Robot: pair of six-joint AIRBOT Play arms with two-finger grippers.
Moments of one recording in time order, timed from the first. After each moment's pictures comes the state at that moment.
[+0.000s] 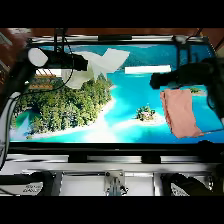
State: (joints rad) left arm -0.33 -1.50 1.71 1.19 -0.88 -1.27; right arm 0.20 -1.17 1.44 1.68 -1.18 -1.51
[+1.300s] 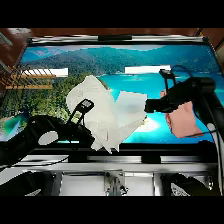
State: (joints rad) left arm -0.79 -0.96 0.90 1.46 -1.07 -1.70; right arm 0.19 -1.20 1.17 1.80 -1.30 -1.52
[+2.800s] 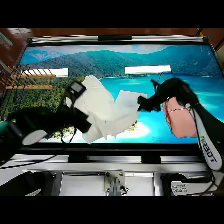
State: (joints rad) left arm -0.77 -0.92 1.04 1.68 -0.96 -1.68; right arm 0.10 -1.55 1.28 2.12 -1.24 -1.57
